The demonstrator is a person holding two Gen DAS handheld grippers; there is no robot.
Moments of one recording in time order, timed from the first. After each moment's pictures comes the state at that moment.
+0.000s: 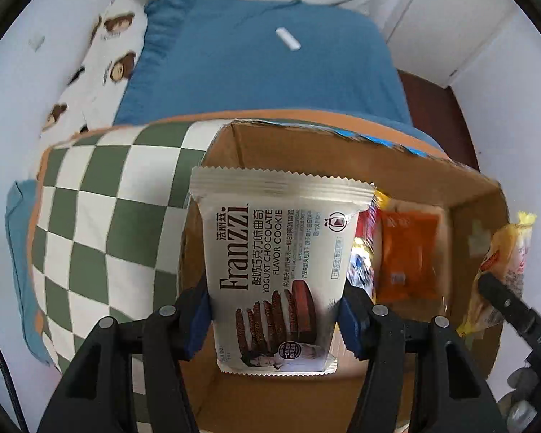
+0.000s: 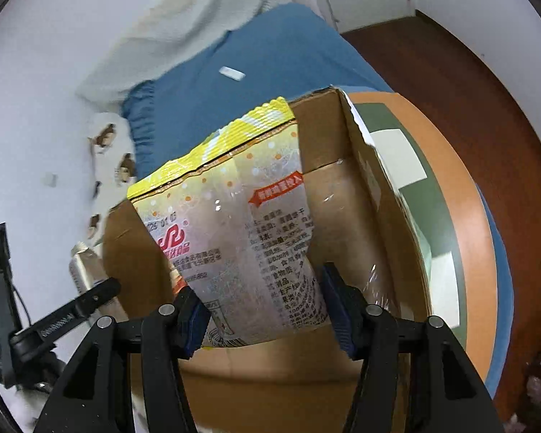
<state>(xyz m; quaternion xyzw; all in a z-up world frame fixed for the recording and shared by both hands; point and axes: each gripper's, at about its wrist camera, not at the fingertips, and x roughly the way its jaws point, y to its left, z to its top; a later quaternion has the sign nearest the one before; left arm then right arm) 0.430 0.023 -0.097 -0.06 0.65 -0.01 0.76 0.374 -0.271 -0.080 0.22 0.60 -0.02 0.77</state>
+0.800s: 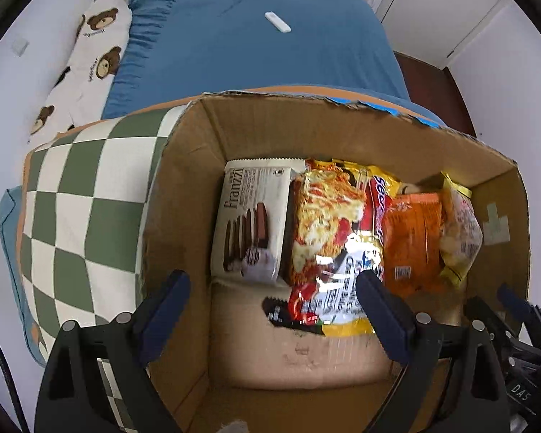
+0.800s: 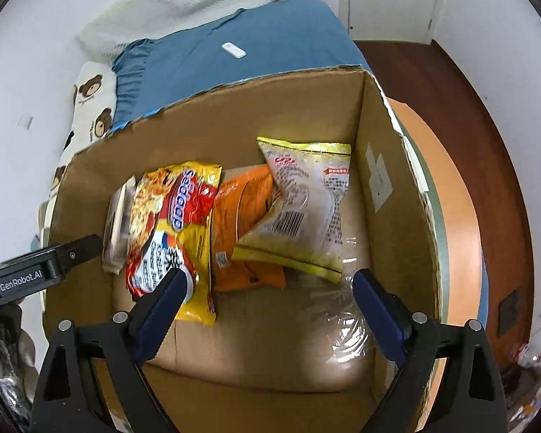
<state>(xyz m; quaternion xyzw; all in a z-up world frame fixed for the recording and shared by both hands) 0.417 0.006 -0.123 -0.03 0.65 -0.03 0.76 0.379 -0.241 -0.112 0.09 0.62 -0.01 0.78</state>
